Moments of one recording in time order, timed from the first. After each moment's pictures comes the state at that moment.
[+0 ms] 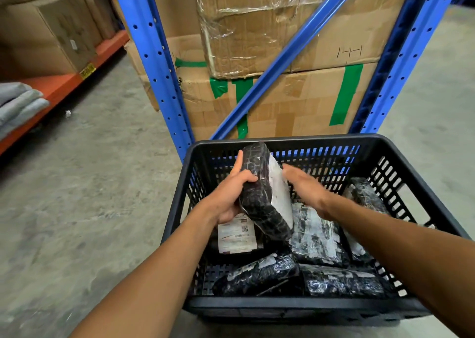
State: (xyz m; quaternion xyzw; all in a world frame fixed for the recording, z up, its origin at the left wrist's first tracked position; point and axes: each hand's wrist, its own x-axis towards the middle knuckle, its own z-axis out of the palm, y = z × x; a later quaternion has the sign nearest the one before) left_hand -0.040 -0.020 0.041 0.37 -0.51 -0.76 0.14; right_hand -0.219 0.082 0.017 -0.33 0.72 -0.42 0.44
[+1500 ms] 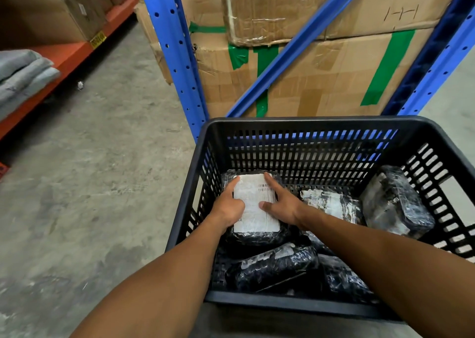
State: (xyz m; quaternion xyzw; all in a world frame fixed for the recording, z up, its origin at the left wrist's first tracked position) left_hand 0.005 -0.016 -0.024 0.56 -0.61 -0.56 0.08; right_hand -0.147 0.054 -0.045 -0.40 0.70 -0.31 0.49
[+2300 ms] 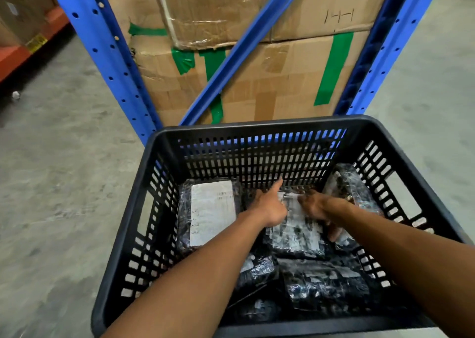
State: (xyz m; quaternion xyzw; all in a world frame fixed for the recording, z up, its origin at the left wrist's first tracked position) left_hand -0.141 0.033 -0.028 0.40 -0.77 -0.47 -0.14; right_hand -0.266 0.120 -0.025 -0.31 0.85 -0.11 0.42
